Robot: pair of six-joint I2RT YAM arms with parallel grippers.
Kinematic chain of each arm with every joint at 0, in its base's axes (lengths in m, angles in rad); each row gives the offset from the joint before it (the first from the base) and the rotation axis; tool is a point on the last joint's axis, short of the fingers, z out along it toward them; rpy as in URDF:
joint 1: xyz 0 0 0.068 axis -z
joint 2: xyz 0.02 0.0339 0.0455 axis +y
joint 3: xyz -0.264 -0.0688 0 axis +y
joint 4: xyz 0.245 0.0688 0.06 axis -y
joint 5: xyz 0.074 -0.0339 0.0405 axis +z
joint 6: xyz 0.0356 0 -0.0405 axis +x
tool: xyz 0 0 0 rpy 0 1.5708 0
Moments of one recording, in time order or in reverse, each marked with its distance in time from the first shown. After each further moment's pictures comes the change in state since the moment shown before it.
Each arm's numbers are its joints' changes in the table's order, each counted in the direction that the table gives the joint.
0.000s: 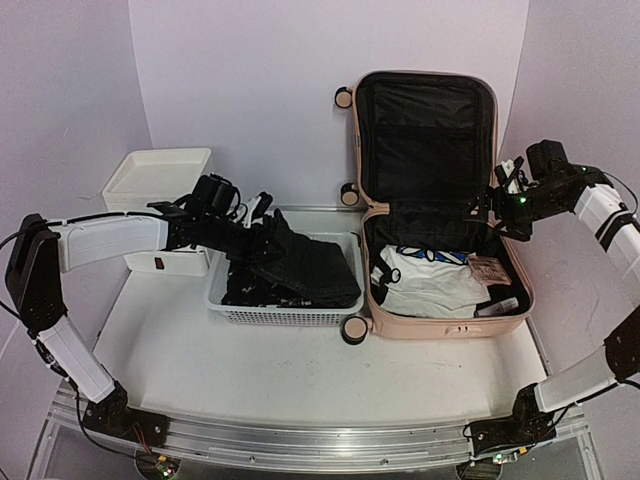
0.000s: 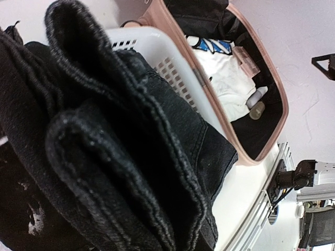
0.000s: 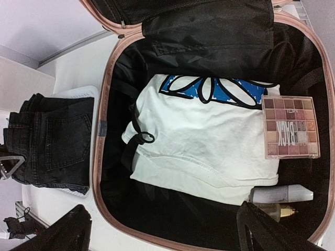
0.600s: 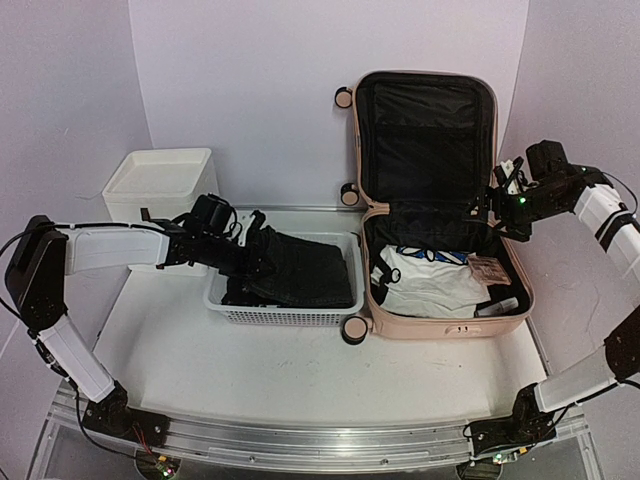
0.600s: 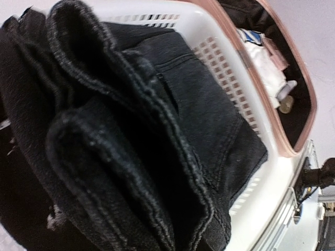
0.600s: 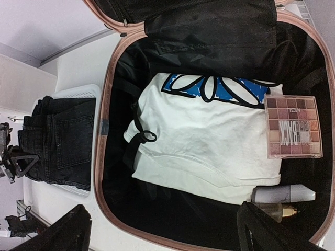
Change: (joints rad) left arm -0.029 0.002 0.142 0.076 0.069 0.050; right arm 0.000 0.000 0.002 0.000 0.011 0.000
